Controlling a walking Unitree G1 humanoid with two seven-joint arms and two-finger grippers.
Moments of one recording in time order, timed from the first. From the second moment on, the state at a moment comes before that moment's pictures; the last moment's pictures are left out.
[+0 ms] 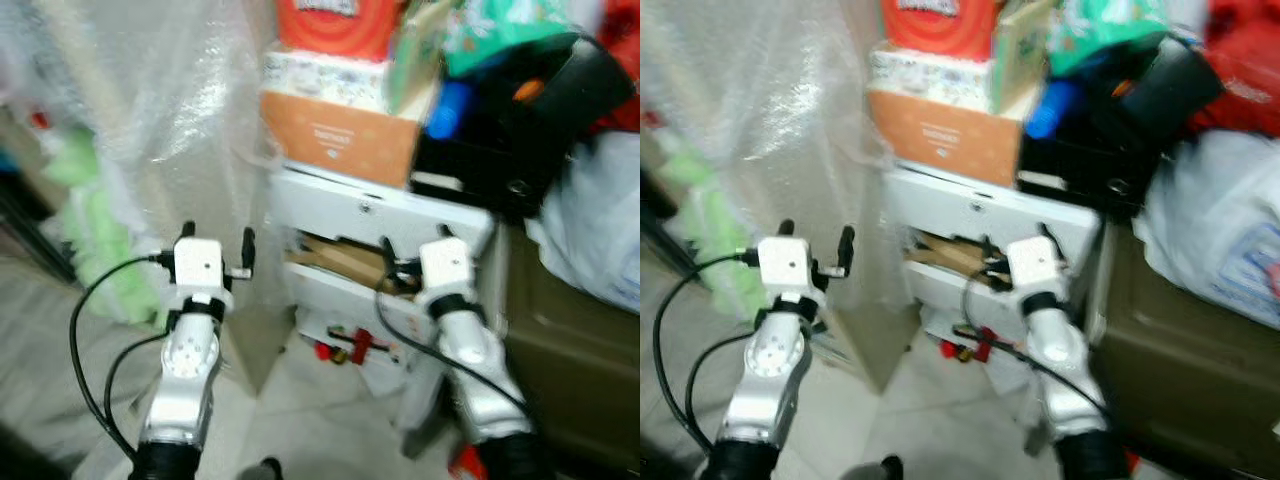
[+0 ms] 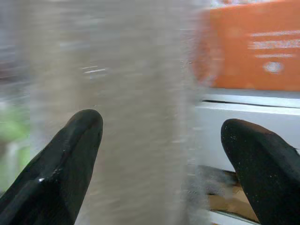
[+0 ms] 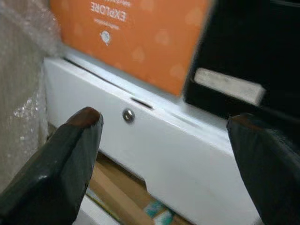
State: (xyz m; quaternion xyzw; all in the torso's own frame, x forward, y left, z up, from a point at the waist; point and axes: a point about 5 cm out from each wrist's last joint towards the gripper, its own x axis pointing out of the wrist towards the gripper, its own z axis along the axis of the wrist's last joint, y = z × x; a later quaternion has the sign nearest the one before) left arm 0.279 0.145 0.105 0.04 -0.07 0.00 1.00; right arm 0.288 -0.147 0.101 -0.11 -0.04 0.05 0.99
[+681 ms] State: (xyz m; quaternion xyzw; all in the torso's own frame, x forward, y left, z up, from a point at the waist) left arm 0.273 0.165 0.103 0.07 -0.06 0.01 1.00; right arm 0.284 -0.137 0.109 -0.10 -0.05 0.06 0.99
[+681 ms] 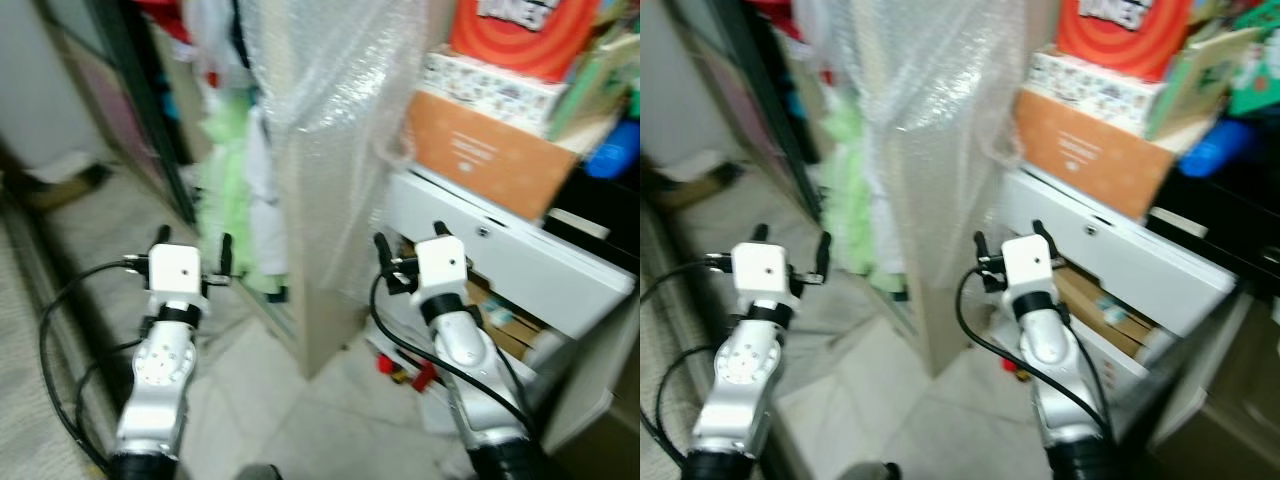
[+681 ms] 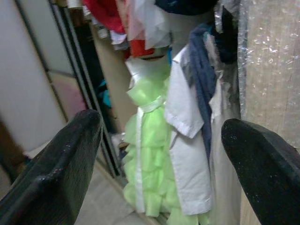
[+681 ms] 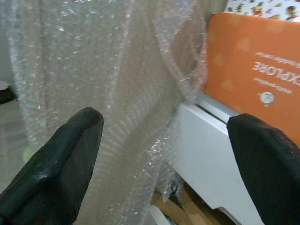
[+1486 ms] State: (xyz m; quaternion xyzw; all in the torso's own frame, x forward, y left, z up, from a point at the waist) left arm 0.275 0.159 0.099 0.08 -0.05 0.00 1.00; right arm 0.288 -0.144 0.108 -0.11 -0.04 0.05 0.99
